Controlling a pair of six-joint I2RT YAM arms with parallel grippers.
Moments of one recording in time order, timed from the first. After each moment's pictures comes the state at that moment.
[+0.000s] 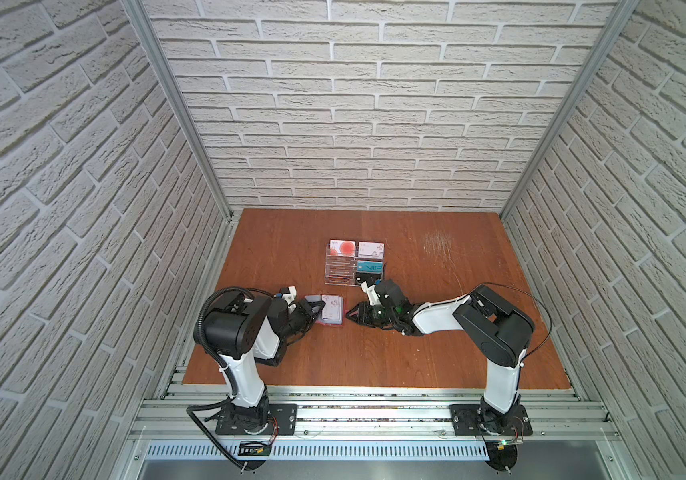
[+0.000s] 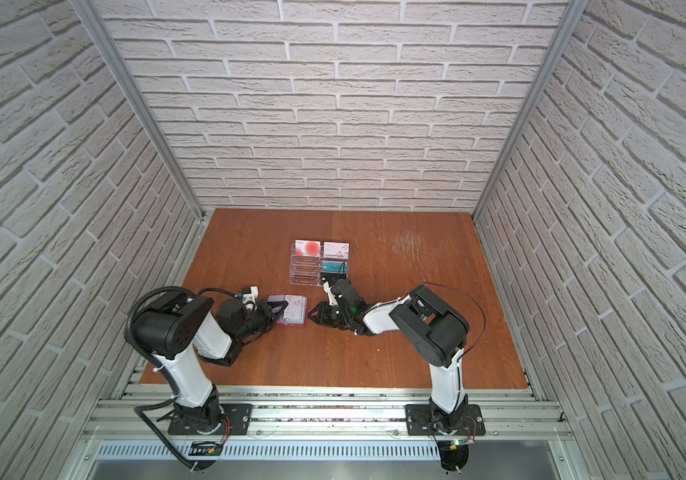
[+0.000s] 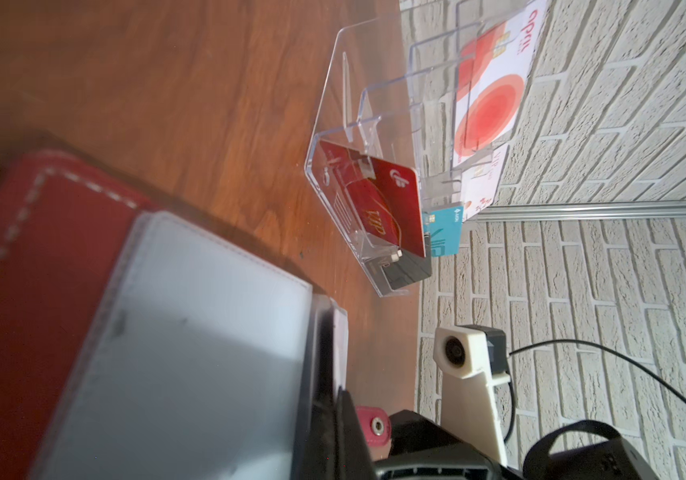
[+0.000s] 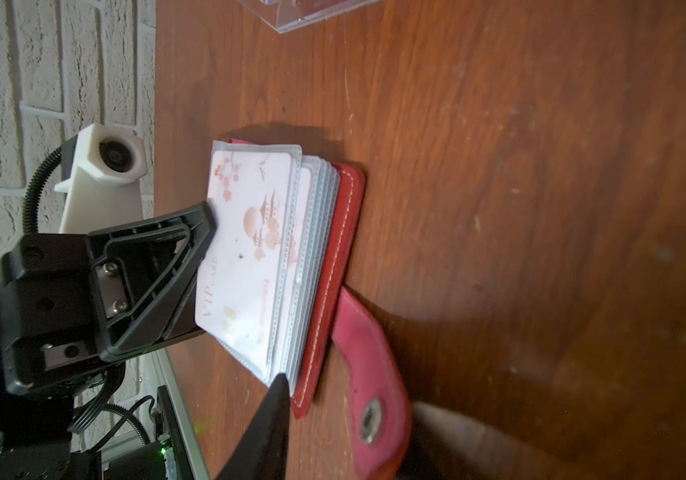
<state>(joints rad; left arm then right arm) -0.23 1.82 0.20 1.23 0.53 -1.21 0.70 1.94 0.87 0.36 -0.38 0.93</state>
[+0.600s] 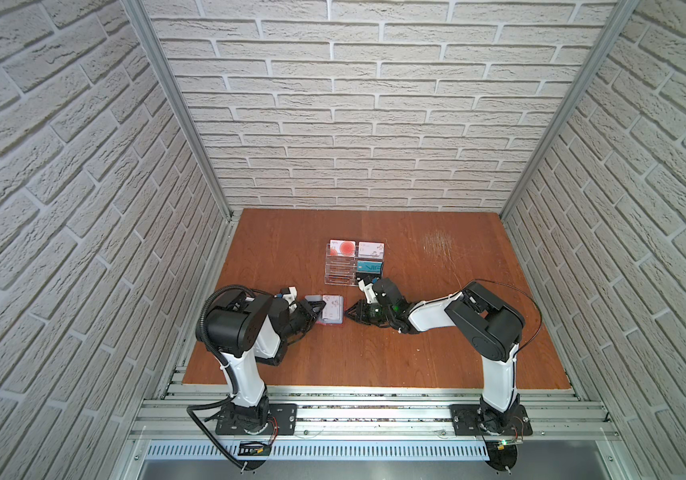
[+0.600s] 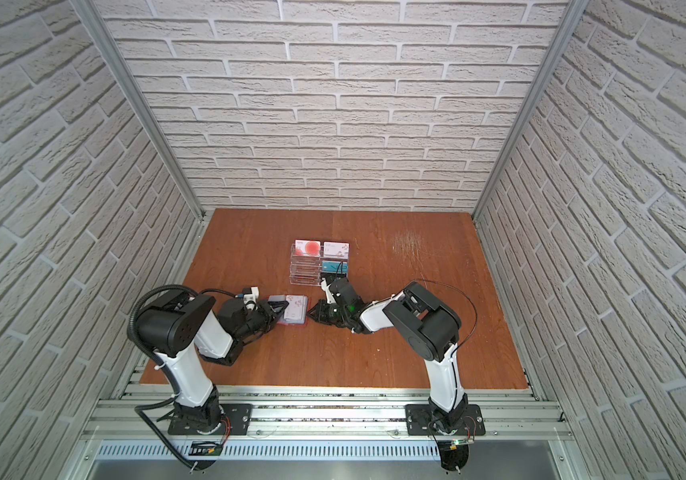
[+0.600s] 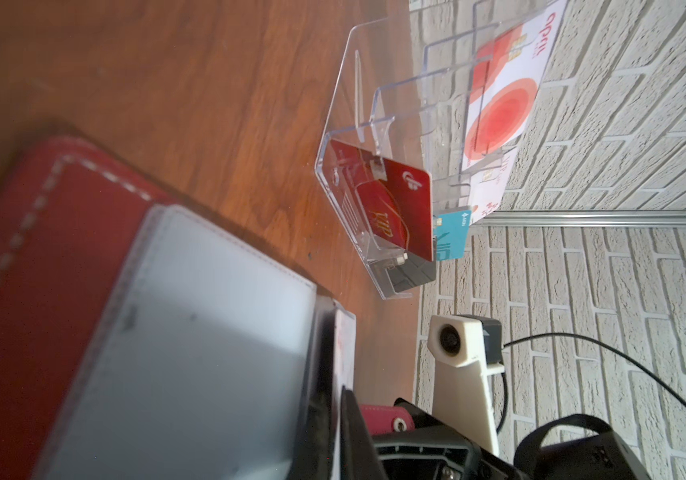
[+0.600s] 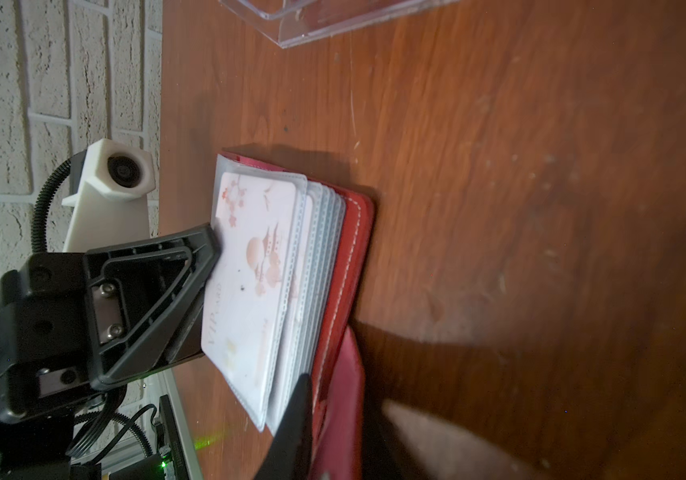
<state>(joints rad) -0.24 1.83 0.21 1.24 0.52 -1.21 0.70 1.99 0.89 0.40 -0.40 0.93</state>
